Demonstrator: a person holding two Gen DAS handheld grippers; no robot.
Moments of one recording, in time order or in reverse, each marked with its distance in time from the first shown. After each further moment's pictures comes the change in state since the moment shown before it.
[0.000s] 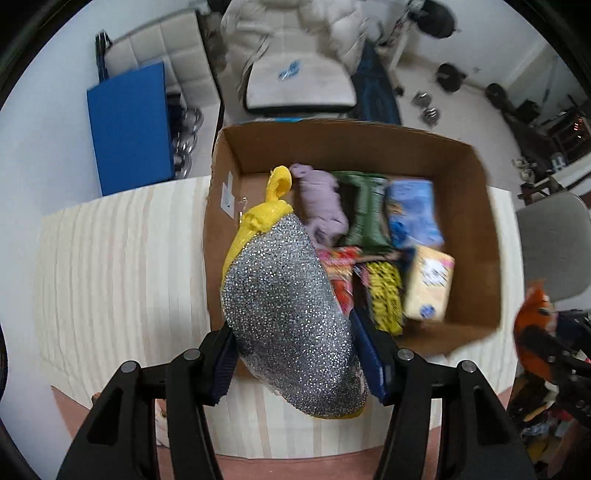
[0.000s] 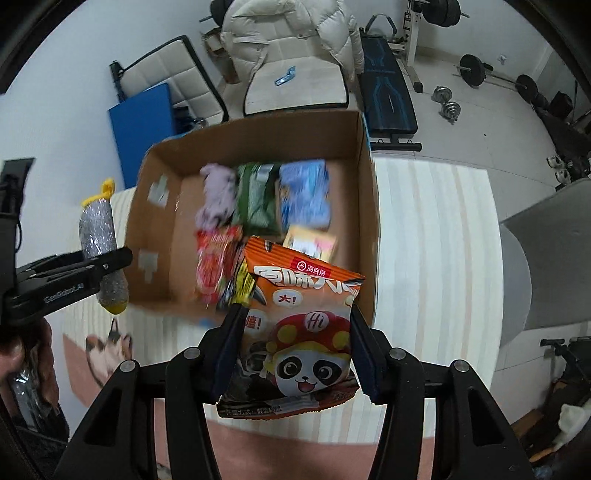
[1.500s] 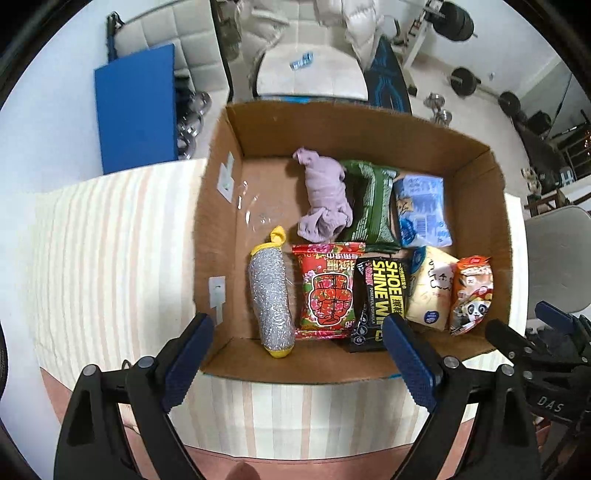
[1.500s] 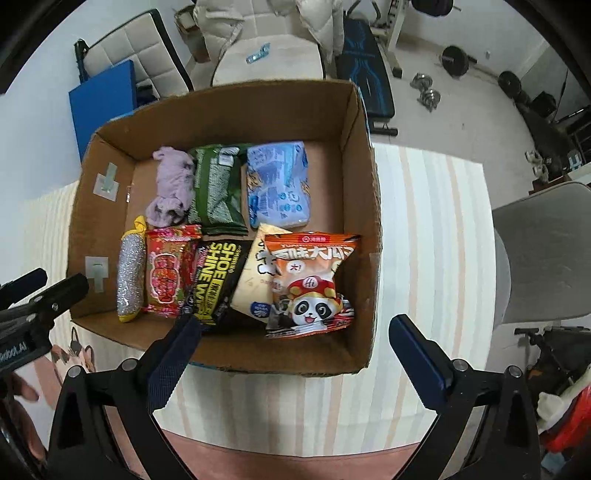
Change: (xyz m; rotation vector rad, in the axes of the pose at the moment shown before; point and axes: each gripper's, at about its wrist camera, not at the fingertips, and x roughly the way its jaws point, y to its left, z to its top) left arm -0.004 -0.001 -0.024 -0.069 -0.030 0.002; right arm 0.038 0.009 0.019 0.002 0.058 -0.150
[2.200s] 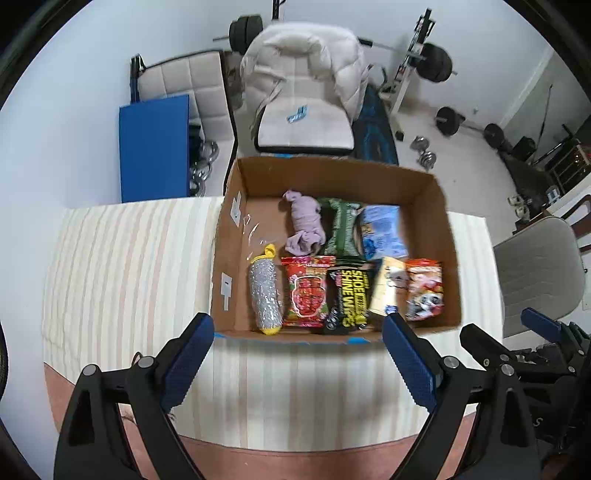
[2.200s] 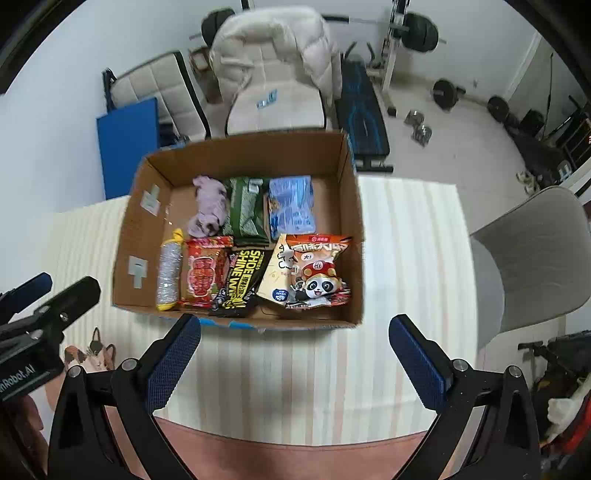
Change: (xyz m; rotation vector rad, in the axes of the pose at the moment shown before) left arm -0.087 -0.024 -0.057 0.005 -0.210 -0.001; right arm -0.092 0.007 -0.061 0.008 -0.191 0.017
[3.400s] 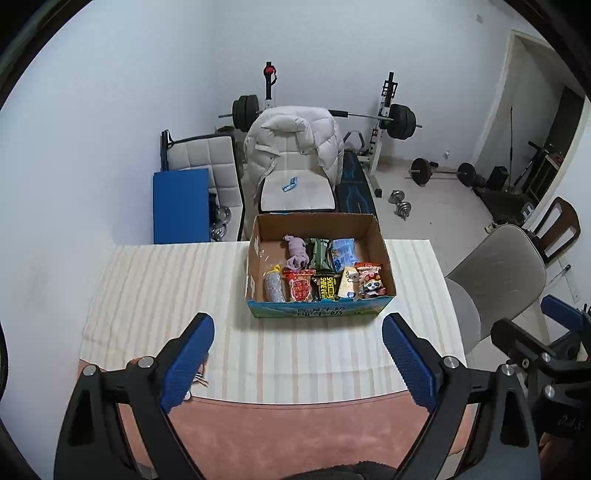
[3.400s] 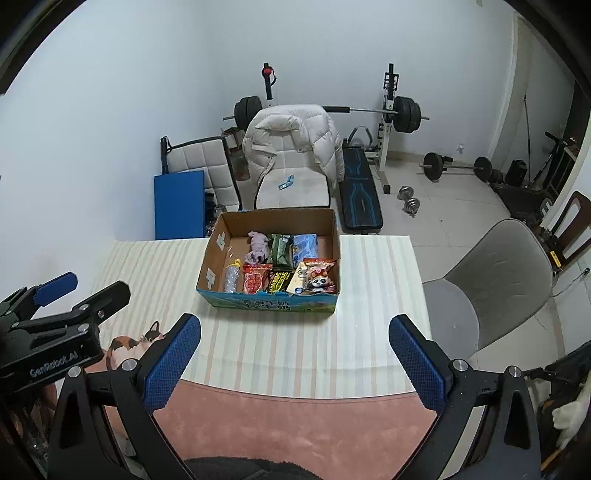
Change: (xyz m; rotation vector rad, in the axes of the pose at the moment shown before) left arm -0.219 -0.015 -0.115 0.057 -0.281 -0.002; right arm -0.266 0.005 -0.153 -0.014 -0.336 0.029
